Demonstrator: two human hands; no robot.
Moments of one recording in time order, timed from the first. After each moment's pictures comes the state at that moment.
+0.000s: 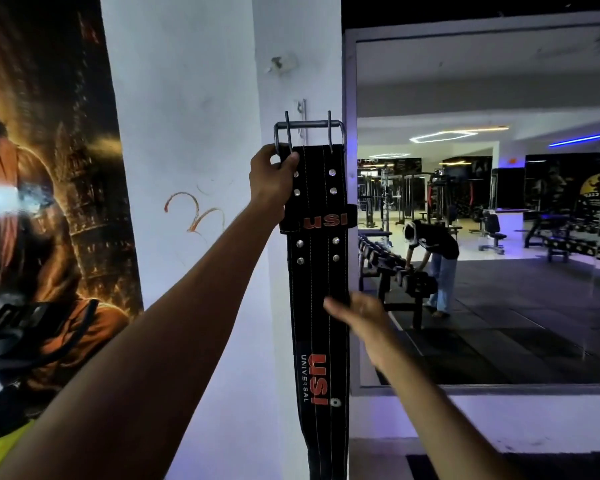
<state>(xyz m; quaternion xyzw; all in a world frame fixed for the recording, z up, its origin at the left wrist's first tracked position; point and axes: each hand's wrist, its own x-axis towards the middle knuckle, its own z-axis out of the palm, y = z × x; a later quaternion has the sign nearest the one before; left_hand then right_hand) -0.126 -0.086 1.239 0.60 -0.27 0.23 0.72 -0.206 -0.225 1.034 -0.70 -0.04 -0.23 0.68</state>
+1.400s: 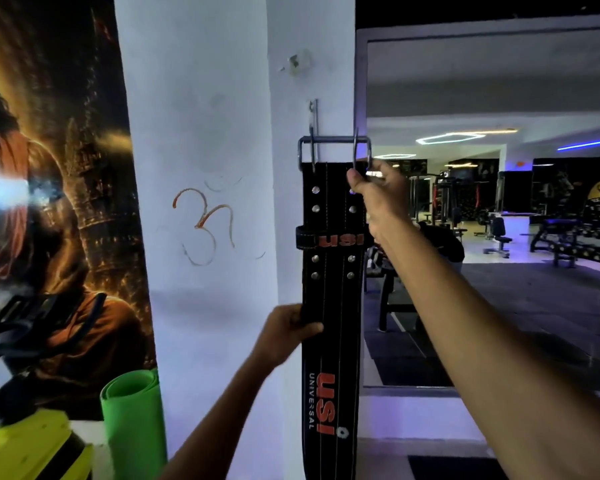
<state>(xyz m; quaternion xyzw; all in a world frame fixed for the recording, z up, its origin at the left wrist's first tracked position) -0.129 -0.040 1.010 0.71 -0.36 0.03 0.61 -0.192 -0.207 1.213 -0.58 -0.05 -0.44 0.68</state>
